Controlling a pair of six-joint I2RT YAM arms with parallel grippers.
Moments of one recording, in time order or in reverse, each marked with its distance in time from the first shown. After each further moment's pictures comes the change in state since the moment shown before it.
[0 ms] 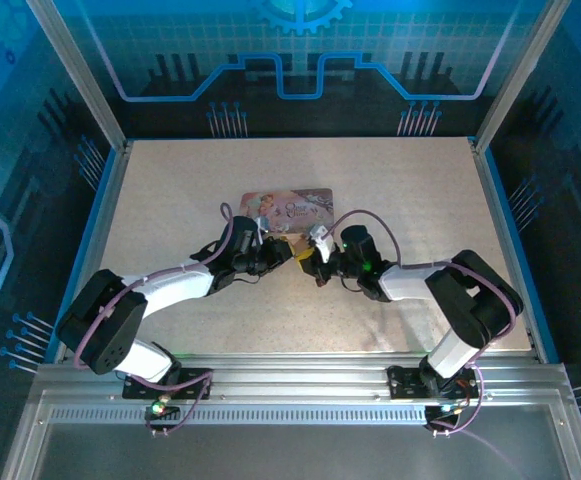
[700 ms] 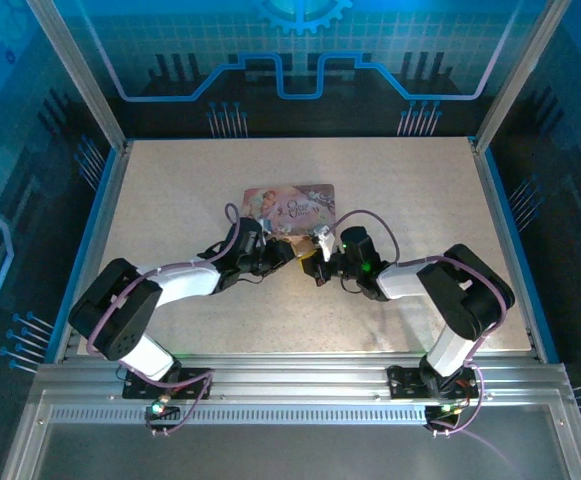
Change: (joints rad) left arm 0.000 0.095 -0.001 0.085 -0.005 -0.014; right arm -0.010 0.057 -0.008 0.033 0.014 0.143
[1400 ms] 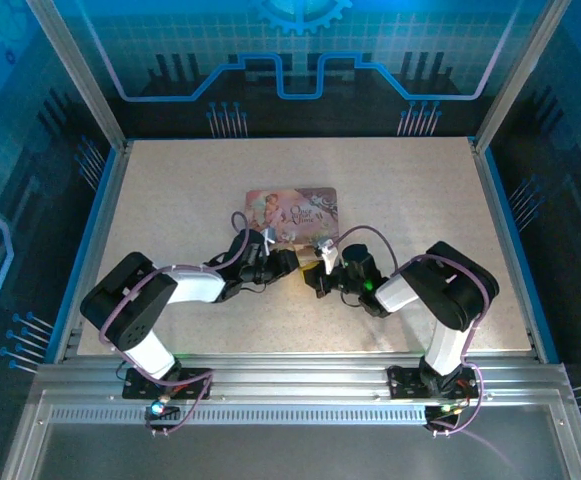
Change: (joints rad) left arm -0.026 0.066 -0.087 0.178 0.012 0.018; right arm 0.043 0.095 -0.135 0.275 0.072 0.085
